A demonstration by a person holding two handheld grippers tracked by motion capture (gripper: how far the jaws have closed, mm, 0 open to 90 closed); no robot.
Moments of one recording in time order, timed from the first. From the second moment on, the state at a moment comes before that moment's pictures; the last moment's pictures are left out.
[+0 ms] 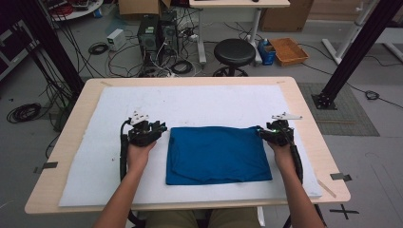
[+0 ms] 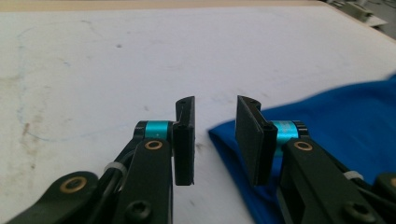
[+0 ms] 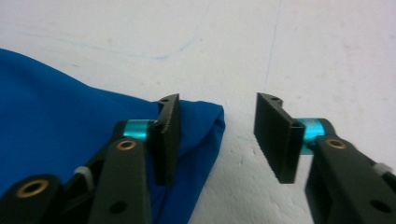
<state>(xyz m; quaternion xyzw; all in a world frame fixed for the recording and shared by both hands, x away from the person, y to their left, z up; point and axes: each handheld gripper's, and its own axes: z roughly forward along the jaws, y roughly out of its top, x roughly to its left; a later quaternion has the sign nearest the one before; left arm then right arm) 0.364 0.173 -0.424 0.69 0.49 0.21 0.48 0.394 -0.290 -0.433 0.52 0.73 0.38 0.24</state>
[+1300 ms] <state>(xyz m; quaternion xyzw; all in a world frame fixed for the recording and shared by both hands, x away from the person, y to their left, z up) 0.273 0.137 -0.445 0.75 0.46 0.12 0.46 0.292 -0.290 -0.437 0.39 0.84 0.35 0.12</state>
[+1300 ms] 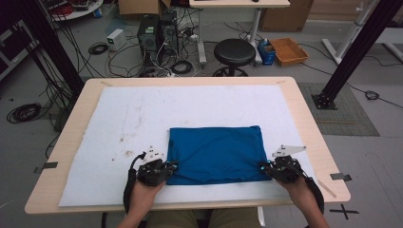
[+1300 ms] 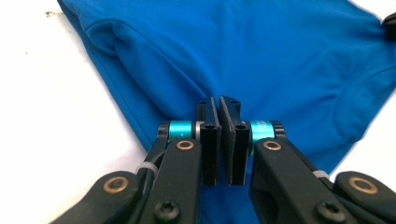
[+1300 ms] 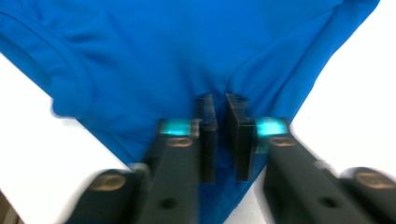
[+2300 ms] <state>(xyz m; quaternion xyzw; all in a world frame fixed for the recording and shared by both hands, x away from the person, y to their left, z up) 0.289 0.191 -0.434 0.69 0.34 0.25 0.59 0.292 -0.326 -0.421 0.41 0.73 0.48 0.28</state>
